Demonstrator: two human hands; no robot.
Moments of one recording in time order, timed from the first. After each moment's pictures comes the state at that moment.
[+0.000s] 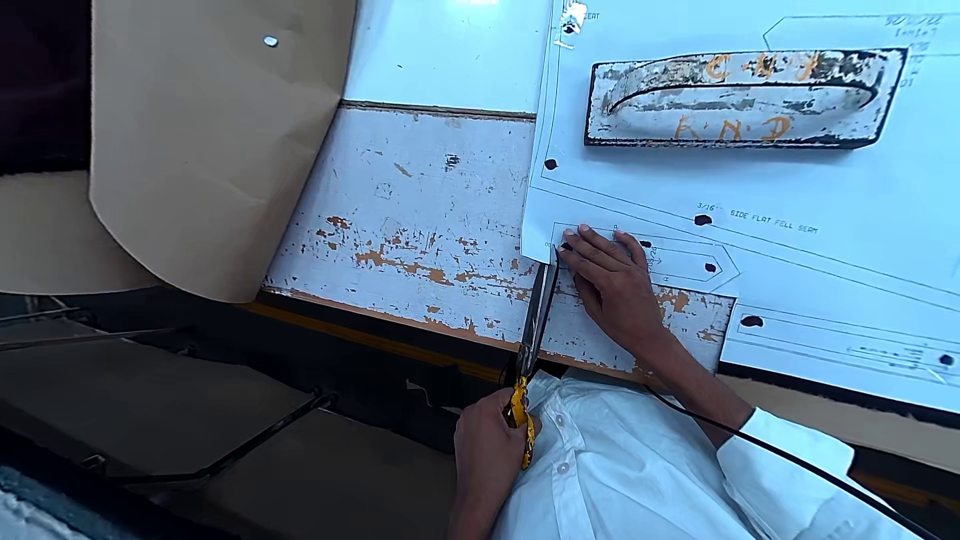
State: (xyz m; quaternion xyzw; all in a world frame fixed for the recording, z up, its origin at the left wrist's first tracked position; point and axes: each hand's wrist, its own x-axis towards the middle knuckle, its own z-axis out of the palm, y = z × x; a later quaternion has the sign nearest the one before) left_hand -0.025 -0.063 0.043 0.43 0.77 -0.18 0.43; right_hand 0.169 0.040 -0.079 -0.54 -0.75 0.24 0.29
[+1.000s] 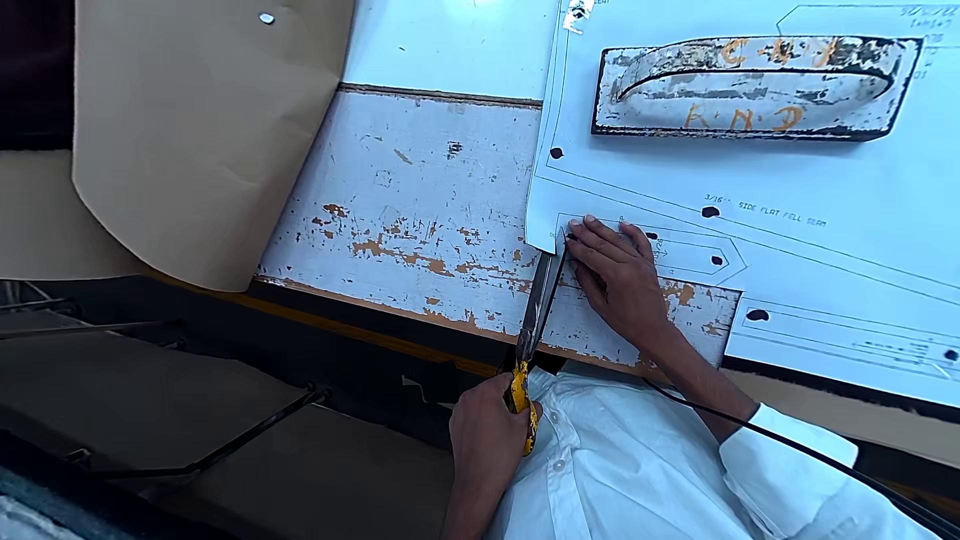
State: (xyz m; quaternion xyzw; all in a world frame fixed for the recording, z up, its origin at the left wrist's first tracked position) left_hand -0.017 -0.046 0.053 0.45 0.77 -0.21 0.40; right_hand 0.170 0.039 -0.078 -0.54 -0.75 0.24 0.30
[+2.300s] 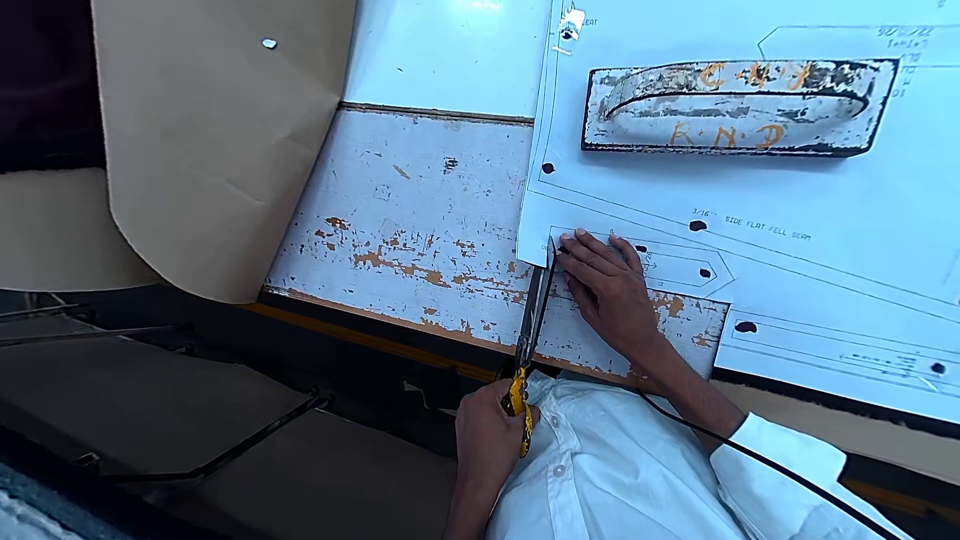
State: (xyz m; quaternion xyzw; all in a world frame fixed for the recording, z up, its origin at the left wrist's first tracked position) left_hand -0.021 -0.057 0.031 0.45 0.77 -0.12 0.43; right_hand 0.170 0.039 -0.079 -0.54 -0.74 0.26 0.31
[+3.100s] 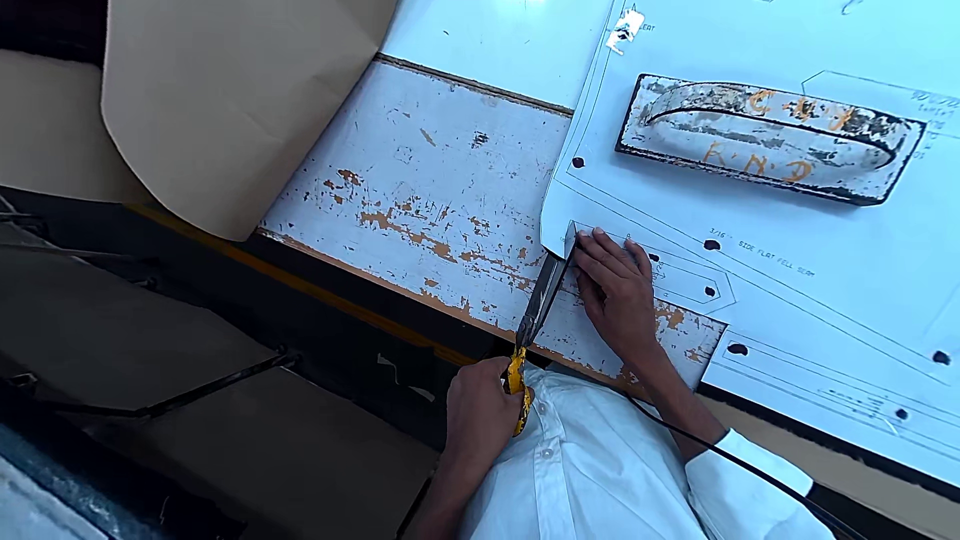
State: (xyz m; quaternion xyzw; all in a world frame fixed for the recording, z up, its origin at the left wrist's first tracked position) left_hand -0.001 -0.038 0.050 0.43 0.79 -0.17 0.41; right_hand 0.179 0.026 -0.054 -0.51 -0.76 0.28 0.28
